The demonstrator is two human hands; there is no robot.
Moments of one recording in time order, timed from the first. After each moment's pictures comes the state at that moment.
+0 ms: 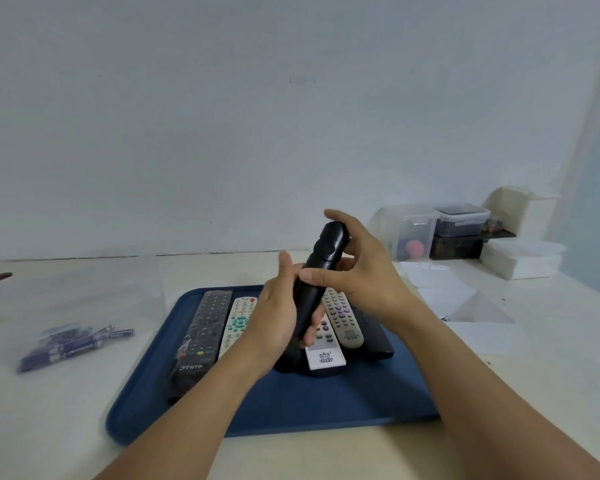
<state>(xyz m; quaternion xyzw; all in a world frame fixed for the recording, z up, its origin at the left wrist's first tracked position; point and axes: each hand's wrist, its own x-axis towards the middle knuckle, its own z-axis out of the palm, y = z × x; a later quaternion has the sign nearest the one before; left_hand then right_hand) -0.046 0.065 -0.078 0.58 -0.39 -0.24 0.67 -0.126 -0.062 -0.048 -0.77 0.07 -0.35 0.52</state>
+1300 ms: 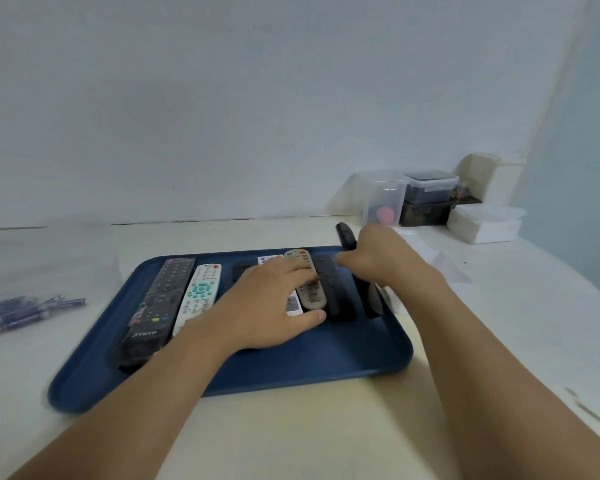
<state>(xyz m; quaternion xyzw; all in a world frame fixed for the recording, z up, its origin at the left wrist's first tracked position) -0.041 0.052 -0.100 0.77 -0.61 0.02 0.18 -0.162 -0.102 -0.051 -0.89 0.39 -0.13 0.21</state>
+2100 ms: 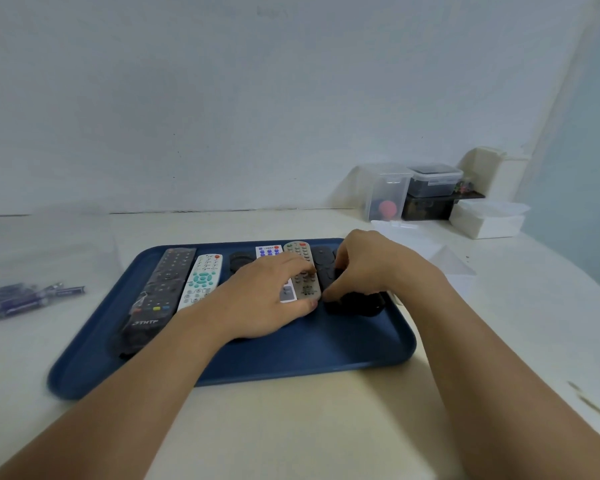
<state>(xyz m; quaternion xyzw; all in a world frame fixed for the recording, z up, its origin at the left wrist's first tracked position) -0.034 0.060 -0.103 0.75 -0.62 -0.01 0.23 -0.160 -0.086 -0.053 -0.93 0.32 -0.02 0.16</state>
